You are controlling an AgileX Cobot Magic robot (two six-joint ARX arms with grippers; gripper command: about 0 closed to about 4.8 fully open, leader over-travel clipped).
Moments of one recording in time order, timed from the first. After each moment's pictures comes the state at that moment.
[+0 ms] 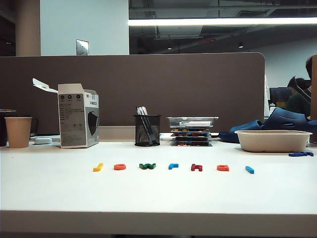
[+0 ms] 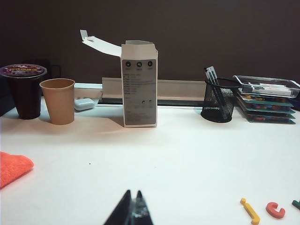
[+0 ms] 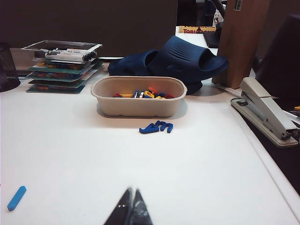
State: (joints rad) left arm -0.07 0.01 0.00 0.07 0.02 -0.02; right arm -0.06 0.01 0.01 -0.04 -0.02 -0.01
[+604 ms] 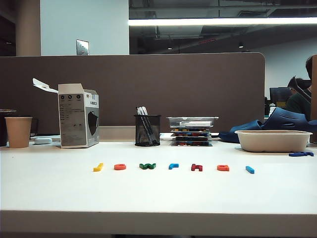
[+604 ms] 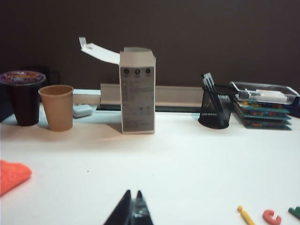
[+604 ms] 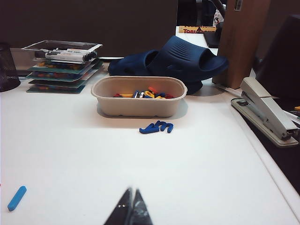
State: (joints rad) left arm -0.07 0.01 0.02 0.09 0.03 -0.02; right arm -0.06 0.01 0.01 -0.04 -0.02 -0.01
